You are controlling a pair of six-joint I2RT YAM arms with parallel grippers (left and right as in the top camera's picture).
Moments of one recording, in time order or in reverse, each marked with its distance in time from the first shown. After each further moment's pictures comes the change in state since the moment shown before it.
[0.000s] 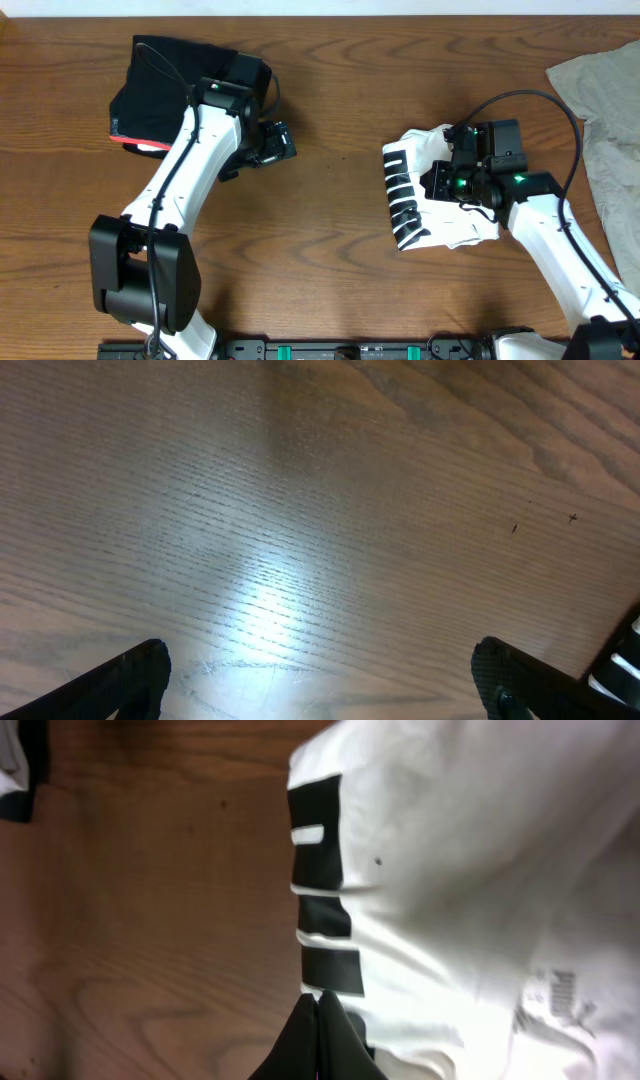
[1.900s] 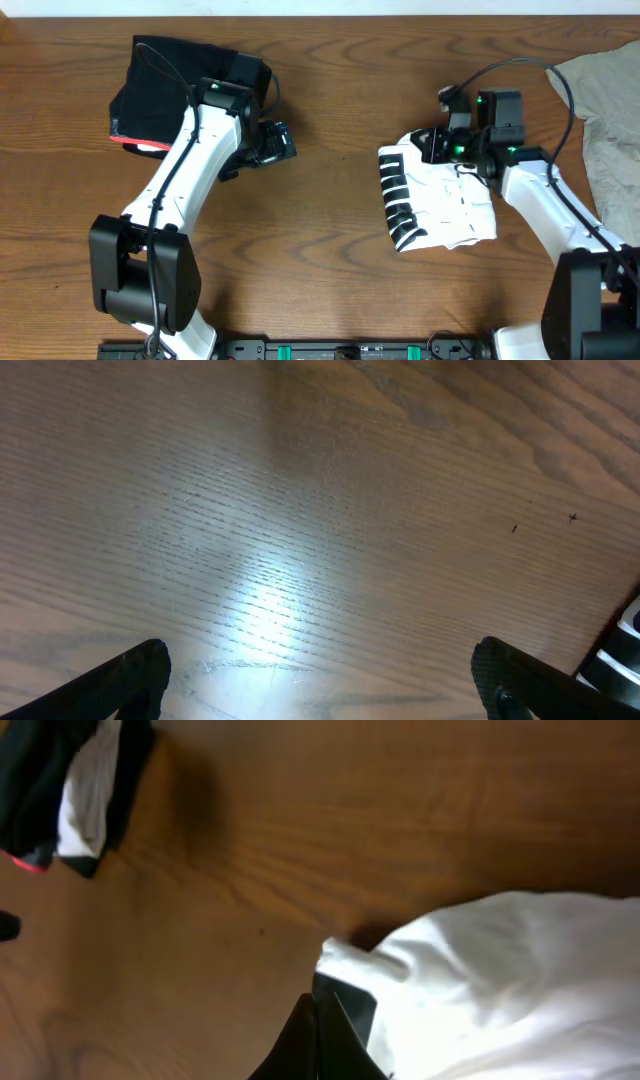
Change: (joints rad) left arm 0.000 0.000 0.000 0.000 0.000 0.000; right arm -0.053 0.221 0.110 0.302 -0.135 -0.107
